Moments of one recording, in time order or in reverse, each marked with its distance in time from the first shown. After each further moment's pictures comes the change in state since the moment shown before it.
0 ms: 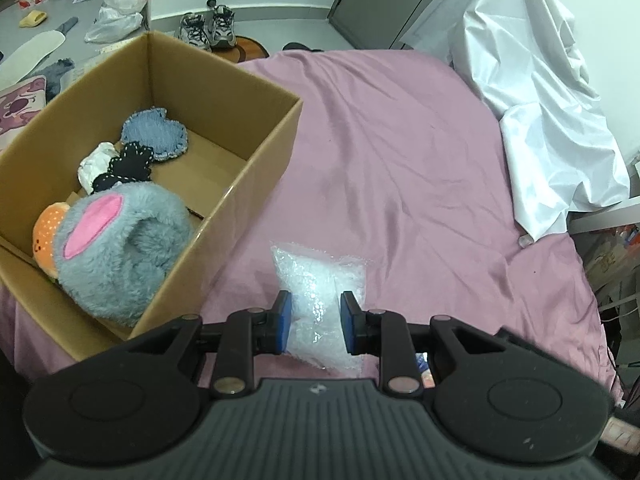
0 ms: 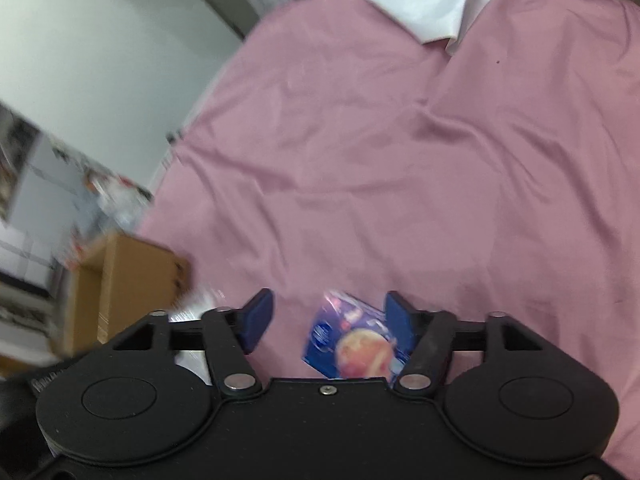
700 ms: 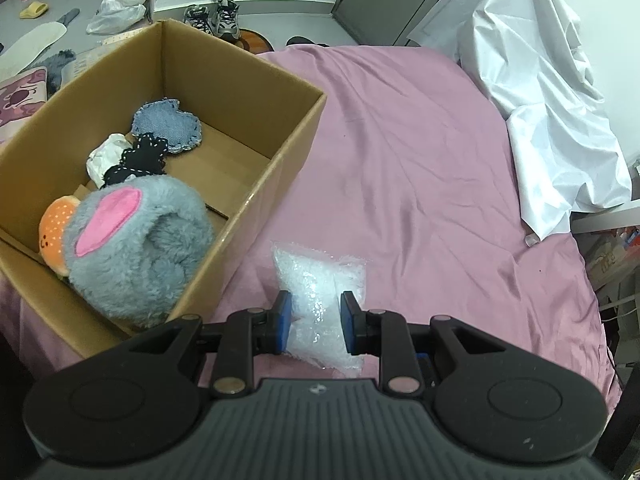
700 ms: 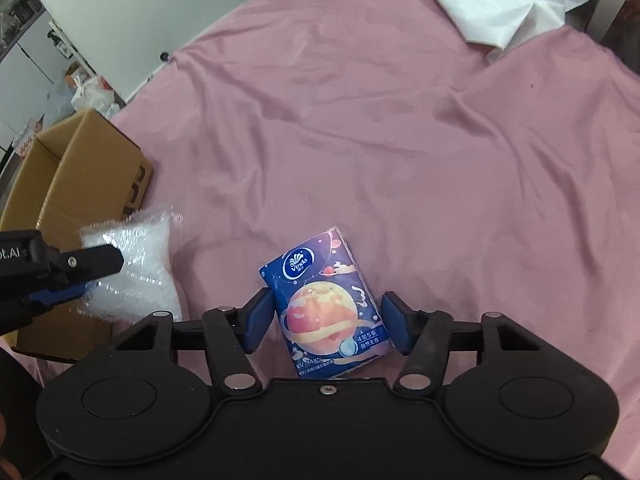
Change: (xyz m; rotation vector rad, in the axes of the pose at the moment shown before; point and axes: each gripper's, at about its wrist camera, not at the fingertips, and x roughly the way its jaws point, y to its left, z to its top) left arm -0.002 0.014 0.001 -0.011 0.015 -0.009; right arm 0.006 0.023 -0.025 -0.282 0.047 -0.155
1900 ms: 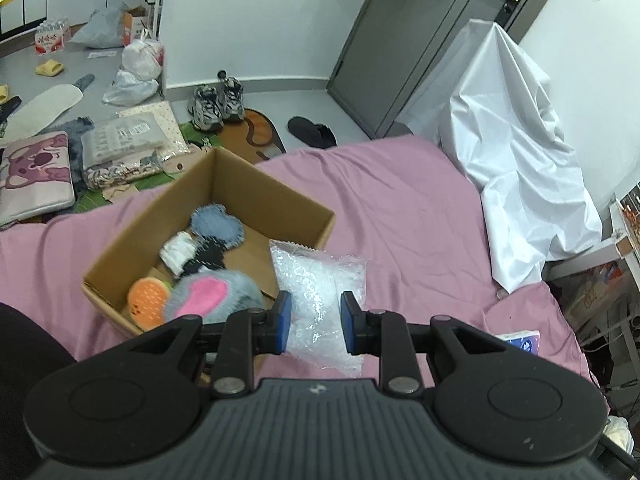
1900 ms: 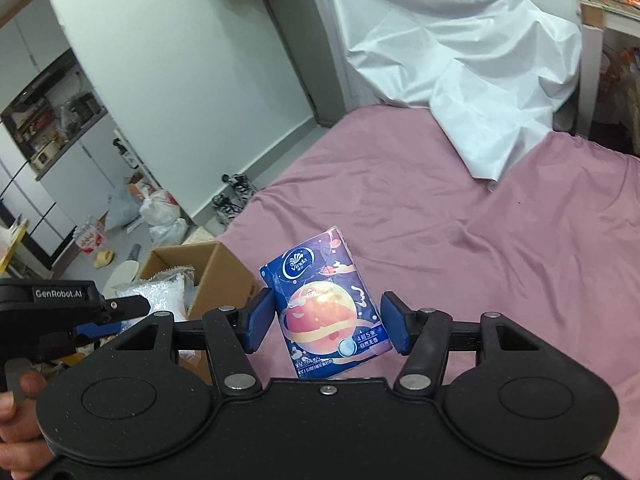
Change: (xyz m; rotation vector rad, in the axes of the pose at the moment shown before) left arm -0.107 0.018 0.012 0.030 -0.224 -0.006; right arm -0.116 0.008 -0.006 0.033 -0.365 0.169
